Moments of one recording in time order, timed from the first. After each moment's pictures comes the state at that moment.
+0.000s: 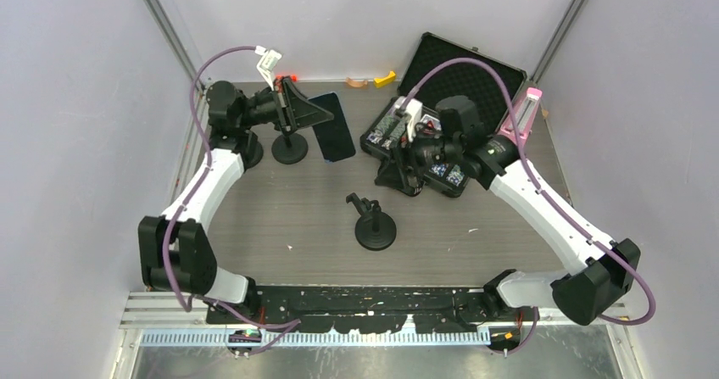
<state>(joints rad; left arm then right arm) -0.15 1.46 1.13 0.74 1.21 -0.99 0.51 1.28 1.28 -0.55 -0.68 0.04</state>
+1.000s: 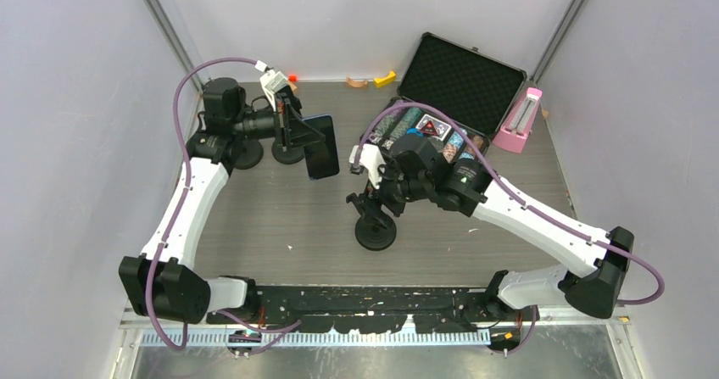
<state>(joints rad) -0.14 1.28 1.26 -0.31 1.12 -0.16 0.92 1.28 1.29 -0.71 -0.30 -0.20</state>
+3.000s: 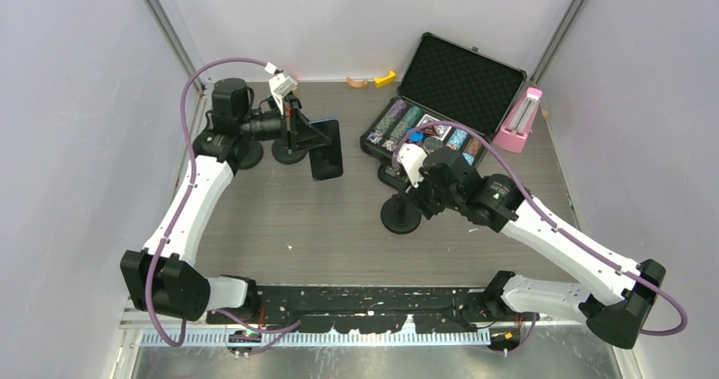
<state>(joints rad) -0.18 1.30 1.27 -0.32 1.12 -0.09 0.83 1.08 1.09 -0.79 0.17 -0.22</state>
